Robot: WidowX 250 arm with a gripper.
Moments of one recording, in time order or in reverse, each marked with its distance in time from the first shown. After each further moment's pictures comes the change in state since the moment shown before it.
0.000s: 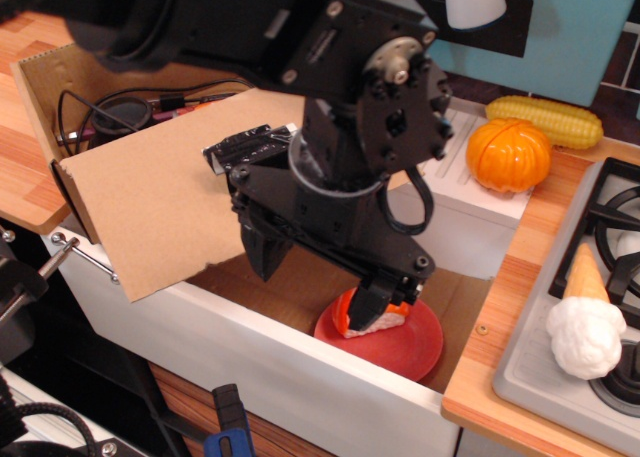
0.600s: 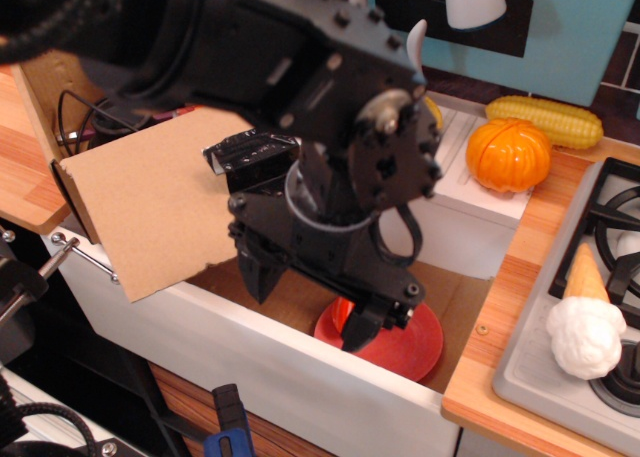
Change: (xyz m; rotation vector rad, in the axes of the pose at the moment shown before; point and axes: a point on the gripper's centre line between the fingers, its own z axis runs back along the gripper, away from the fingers) arm -0.007 -0.002 -0.019 0.012 0.000 0.004
